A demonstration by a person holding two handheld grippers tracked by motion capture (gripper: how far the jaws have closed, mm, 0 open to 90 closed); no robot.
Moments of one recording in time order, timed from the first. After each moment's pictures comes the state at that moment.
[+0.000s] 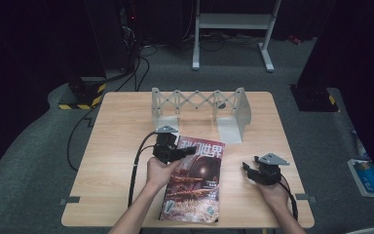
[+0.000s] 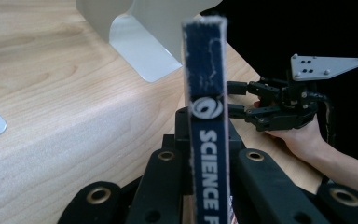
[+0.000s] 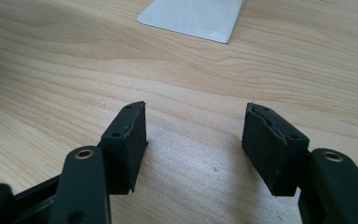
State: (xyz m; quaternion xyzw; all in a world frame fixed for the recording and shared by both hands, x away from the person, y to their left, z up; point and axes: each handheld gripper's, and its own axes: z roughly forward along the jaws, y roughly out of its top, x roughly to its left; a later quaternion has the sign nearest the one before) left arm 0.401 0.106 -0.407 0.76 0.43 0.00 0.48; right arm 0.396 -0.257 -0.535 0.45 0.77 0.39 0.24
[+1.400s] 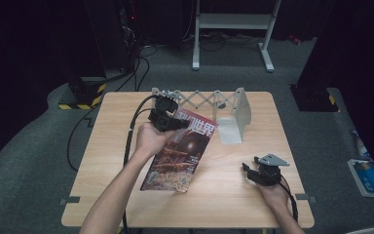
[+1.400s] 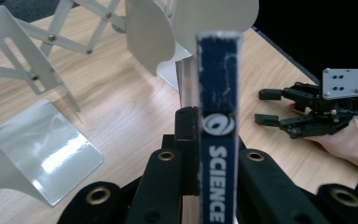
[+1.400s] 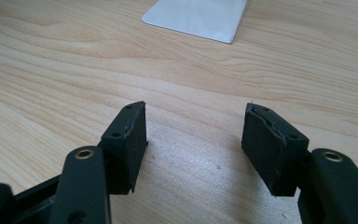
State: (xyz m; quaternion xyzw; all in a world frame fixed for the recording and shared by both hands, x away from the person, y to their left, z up) left arm 0.447 0.109 -0.313 0.83 0.41 0.07 0.38; right arm 0.394 -0.257 -0.536 0.44 0.77 0.39 0.24
